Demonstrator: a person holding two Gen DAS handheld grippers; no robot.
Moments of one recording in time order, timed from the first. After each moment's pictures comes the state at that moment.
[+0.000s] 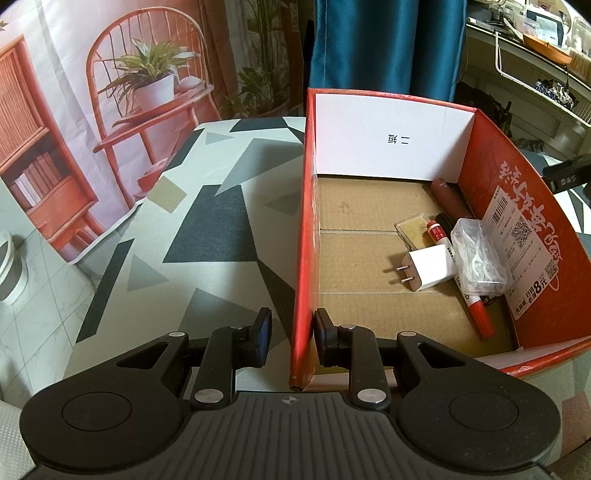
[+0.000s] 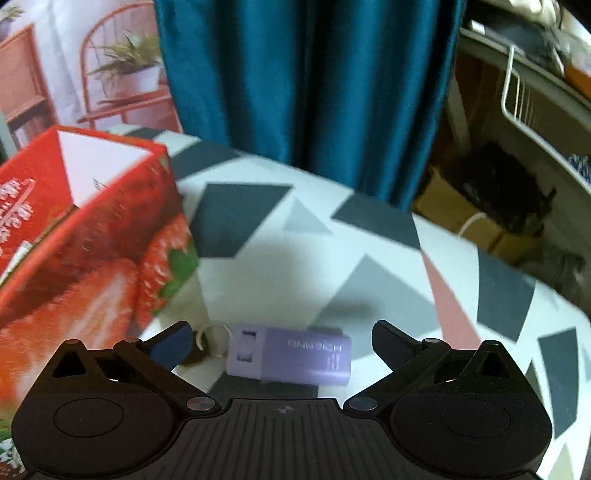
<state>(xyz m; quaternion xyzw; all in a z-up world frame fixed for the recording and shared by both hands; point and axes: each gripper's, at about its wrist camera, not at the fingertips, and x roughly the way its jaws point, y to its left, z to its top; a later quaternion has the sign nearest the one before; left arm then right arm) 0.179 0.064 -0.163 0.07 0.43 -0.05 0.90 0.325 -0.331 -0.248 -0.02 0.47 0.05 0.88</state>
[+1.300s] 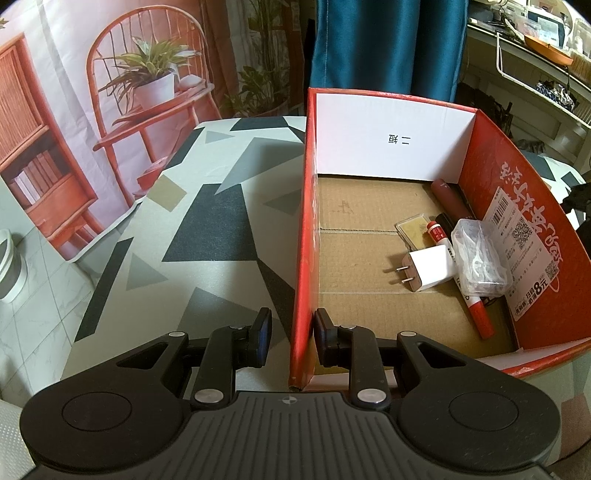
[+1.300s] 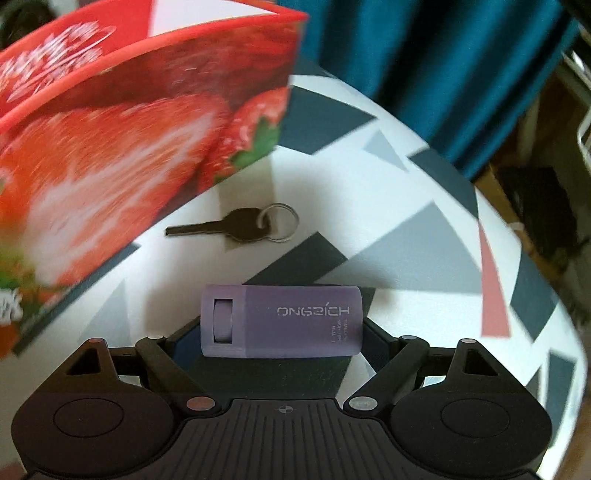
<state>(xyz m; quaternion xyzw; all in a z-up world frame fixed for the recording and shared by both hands) 0.180 0.064 -0.164 0.07 0.43 -0.05 0.90 0.281 -0.276 -0.268 -0.19 0.51 0.14 0.83</state>
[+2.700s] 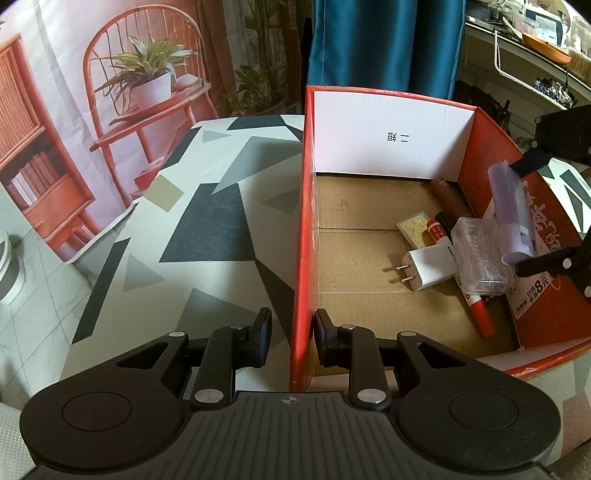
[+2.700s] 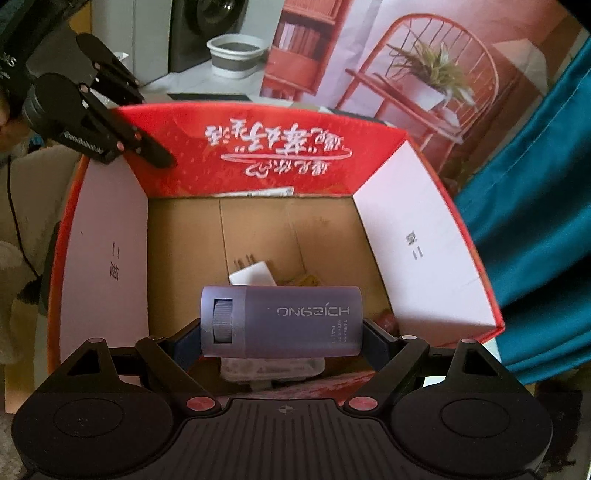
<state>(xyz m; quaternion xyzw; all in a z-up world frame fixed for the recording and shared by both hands) 0.182 0.064 -0.167 0.07 0.43 -0.05 0.90 0.267 -0.137 -0.182 -0.32 0.42 0.35 0.77</state>
